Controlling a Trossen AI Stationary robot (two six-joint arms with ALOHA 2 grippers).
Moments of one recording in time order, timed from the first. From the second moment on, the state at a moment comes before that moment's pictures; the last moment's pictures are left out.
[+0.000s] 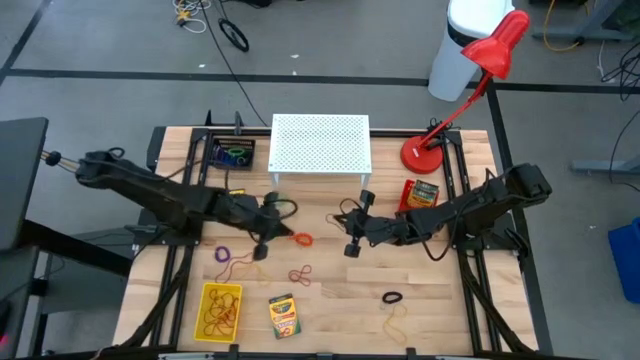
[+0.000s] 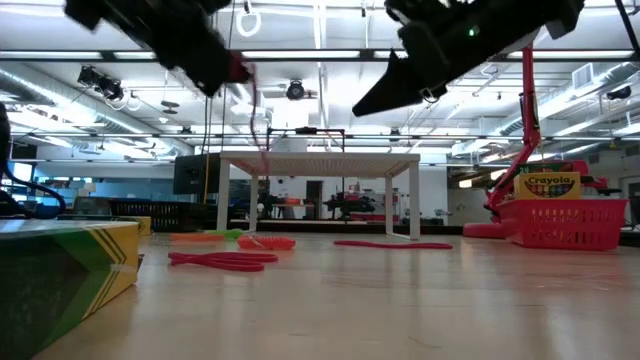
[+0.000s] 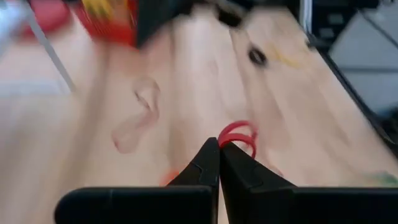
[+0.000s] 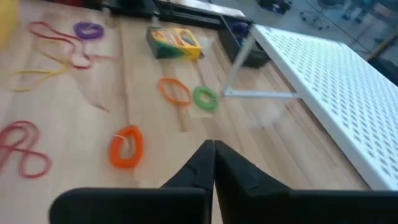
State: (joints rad) left arm -0.22 1.17 0.67 -0.01 -0.11 -0.09; right arm 0.26 1.54 0.83 0.17 0.60 0.01
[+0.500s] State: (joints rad) left arm -0.55 1.17 0.99 -0.69 0.20 -0.81; right arm 0.24 1.54 0.82 0.16 0.57 0.03
